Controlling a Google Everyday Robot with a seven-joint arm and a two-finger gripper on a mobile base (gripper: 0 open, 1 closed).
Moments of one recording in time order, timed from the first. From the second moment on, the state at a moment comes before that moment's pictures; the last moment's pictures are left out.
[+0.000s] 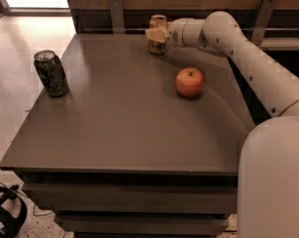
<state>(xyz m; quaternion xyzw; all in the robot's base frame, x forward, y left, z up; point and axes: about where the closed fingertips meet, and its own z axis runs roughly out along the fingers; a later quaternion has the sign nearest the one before) 0.869 -0.049 0.879 -0.28 0.74 0.22 0.57</state>
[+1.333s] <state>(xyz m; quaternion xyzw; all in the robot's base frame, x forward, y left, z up) 0.832 -0.050 0.917 -0.32 0.72 0.25 0.56</state>
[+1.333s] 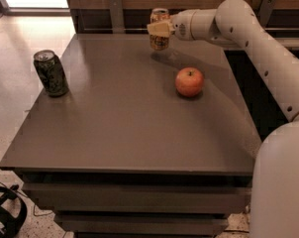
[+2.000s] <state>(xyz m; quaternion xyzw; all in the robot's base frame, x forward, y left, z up) 0.761 -0.037 0.963 -0.34 0.69 0.28 0.58</state>
